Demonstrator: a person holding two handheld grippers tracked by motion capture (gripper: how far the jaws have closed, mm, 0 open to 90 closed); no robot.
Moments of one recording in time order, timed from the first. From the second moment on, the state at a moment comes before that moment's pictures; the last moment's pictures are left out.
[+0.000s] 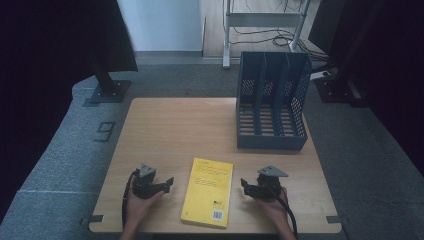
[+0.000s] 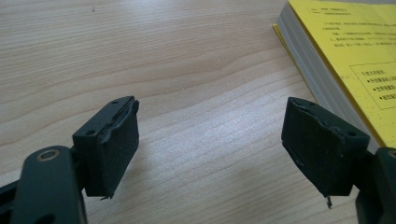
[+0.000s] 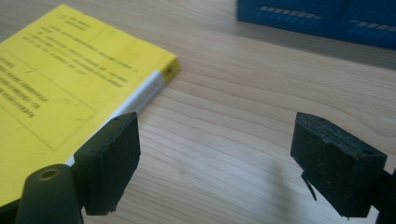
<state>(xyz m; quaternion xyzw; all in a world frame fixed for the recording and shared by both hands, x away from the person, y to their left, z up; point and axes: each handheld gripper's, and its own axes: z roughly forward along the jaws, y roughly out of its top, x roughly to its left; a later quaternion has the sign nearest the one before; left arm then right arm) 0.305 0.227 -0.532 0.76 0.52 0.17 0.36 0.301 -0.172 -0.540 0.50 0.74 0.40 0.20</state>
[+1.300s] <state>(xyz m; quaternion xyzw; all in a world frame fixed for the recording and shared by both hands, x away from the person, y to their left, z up) 0.294 0.178 -0.525 0.79 0.46 0.13 0.39 0.298 -0.099 -0.553 0.45 0.78 0.42 0.12</state>
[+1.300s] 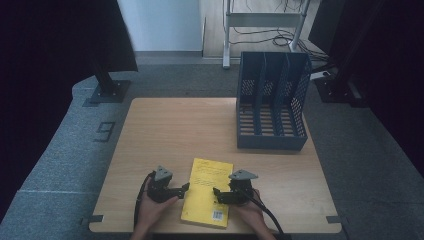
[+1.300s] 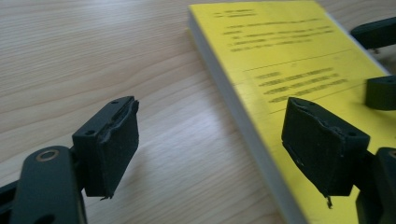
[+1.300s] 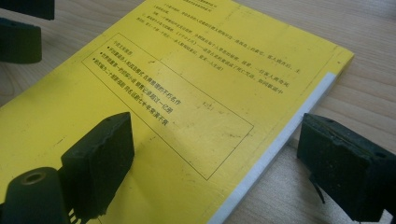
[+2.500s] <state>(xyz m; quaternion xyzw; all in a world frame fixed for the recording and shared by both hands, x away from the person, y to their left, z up) 0.290 0.139 -0.541 0.82 0.43 0.08 0.38 0.297 -0.099 -0.554 0.46 0.78 0.42 0.12</state>
